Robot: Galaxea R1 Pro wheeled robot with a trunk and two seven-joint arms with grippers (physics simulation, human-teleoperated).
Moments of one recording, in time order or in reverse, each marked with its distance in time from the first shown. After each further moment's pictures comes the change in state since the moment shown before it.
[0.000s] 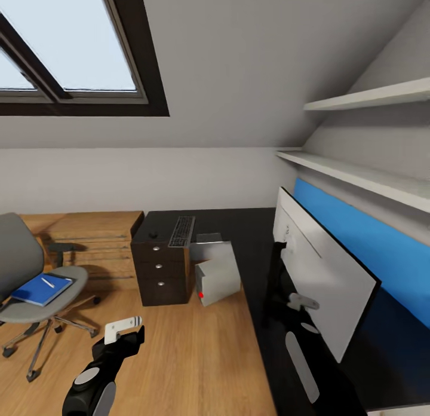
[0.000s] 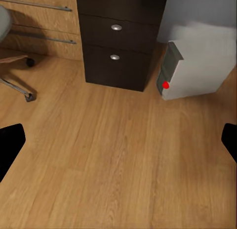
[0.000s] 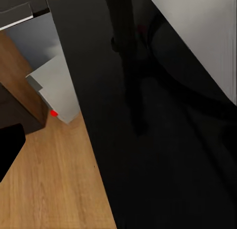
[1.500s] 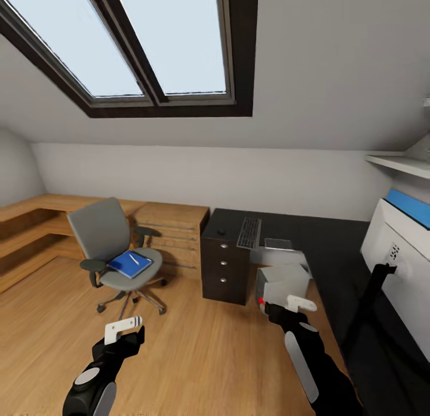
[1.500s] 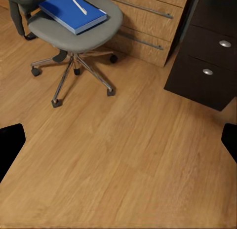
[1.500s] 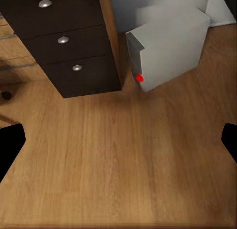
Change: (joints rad) left arm 0.000 -0.003 0.001 0.003 0.002 0.000 0.004; right arm 0.000 0.002 0.004 -0.005 -0.004 0.077 0.006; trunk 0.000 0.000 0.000
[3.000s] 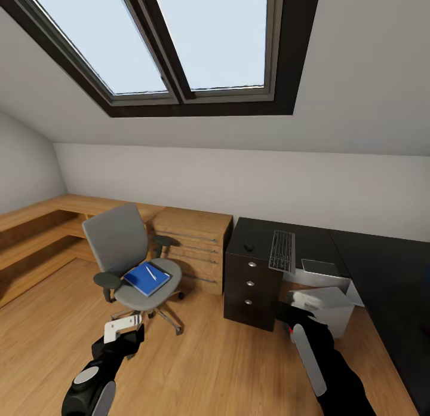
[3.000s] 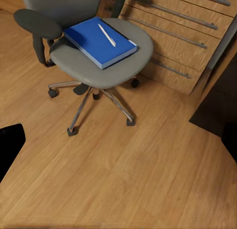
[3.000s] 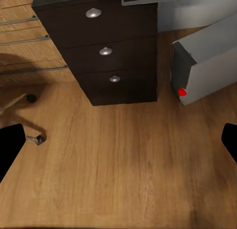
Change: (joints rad) left arm 0.000 0.002 0.000 -0.014 0.000 0.001 0.000; right arm 0.000 0.000 -0.060 -0.089 -0.006 0.143 -0.002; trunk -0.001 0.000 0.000
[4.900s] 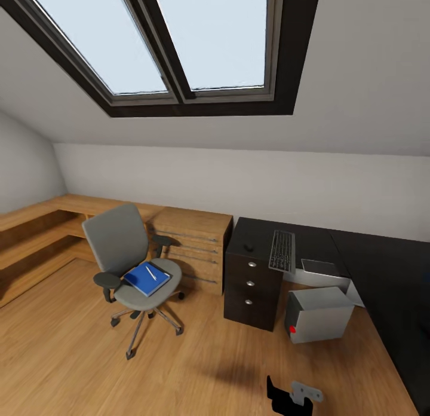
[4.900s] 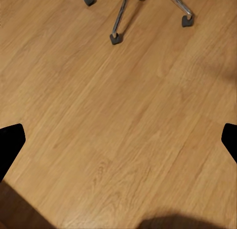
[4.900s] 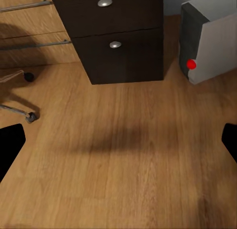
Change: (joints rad) left arm -0.001 -0.006 -0.035 0.952 -0.065 -0.647 0.006; right arm -0.002 -0.004 -0.025 1.076 0.075 -1.114 0.354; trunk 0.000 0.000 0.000
